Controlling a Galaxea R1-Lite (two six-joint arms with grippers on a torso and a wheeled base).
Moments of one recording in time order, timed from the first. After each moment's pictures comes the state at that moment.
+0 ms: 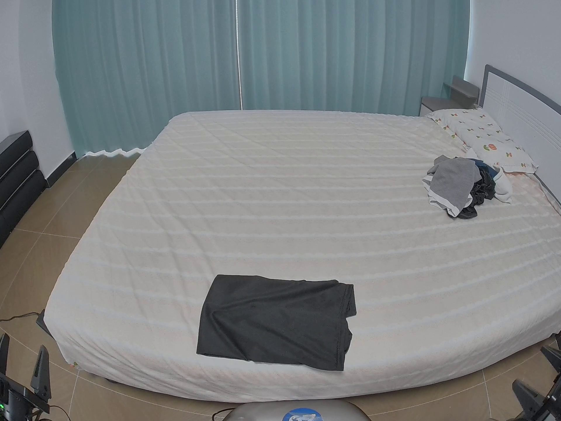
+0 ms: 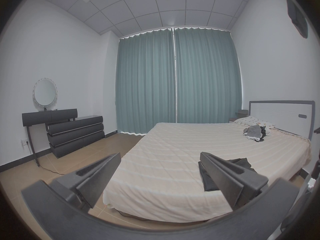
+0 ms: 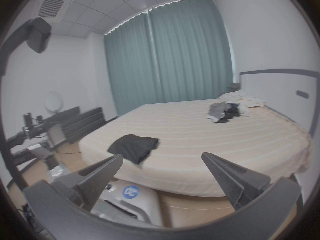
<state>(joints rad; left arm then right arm) -0.03 0.08 -0.09 -0.01 0.20 0.00 0.17 0.10 -0.24 0.34 0.14 0.08</state>
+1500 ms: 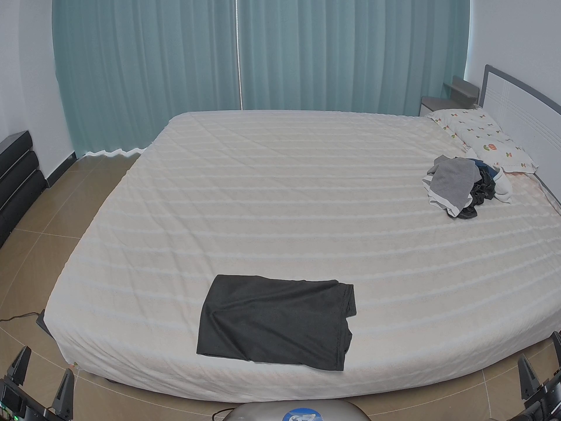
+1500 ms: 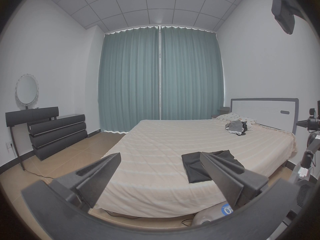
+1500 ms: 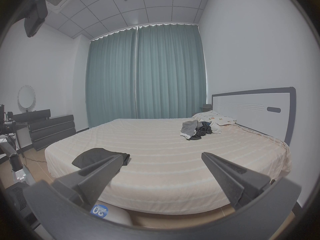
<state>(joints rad) 0.00 0.01 -0.02 0.02 0.00 0.00 0.00 0.01 -0.02 0.02 0.01 0.01</state>
